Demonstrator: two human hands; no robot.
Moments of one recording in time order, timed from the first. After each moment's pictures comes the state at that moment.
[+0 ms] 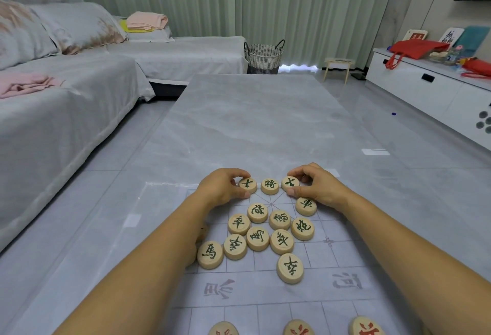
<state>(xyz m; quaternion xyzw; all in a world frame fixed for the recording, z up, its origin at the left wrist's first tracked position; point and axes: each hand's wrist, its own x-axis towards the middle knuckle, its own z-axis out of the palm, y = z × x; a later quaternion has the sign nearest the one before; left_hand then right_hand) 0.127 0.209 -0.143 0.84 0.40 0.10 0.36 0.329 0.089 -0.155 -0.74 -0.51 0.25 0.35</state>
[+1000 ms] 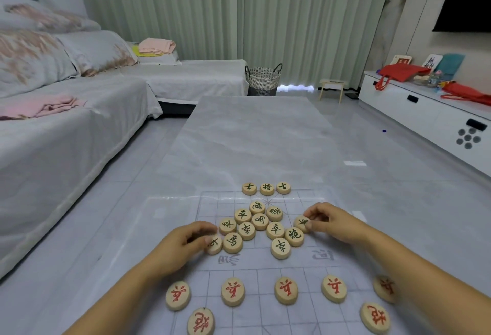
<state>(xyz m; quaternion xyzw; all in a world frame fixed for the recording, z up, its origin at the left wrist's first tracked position) -0.024 0.113 -0.141 0.80 0.34 0.17 0.47 0.293 -0.021 -0.136 -0.74 -0.51 0.31 0.30</state>
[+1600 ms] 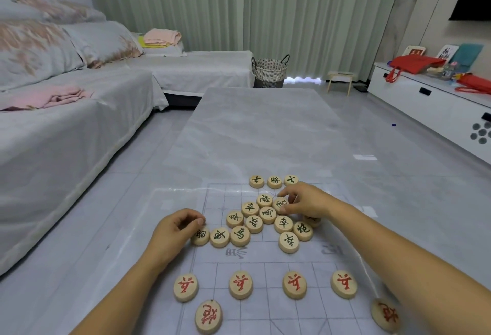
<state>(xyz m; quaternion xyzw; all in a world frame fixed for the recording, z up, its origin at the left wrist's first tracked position) -0.035 0.124 -0.156 0.73 0.41 0.30 0.45 0.260 0.046 -0.121 -0.77 -0.57 0.25 0.16</state>
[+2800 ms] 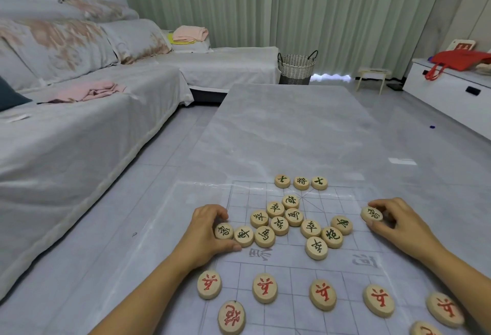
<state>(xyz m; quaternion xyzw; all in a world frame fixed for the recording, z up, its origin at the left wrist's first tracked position) -0.034 0.127 -0.167 0.84 0.39 0.23 0.31 0.328 -0.037 -0.160 -0.82 -0.50 0.08 0.28</state>
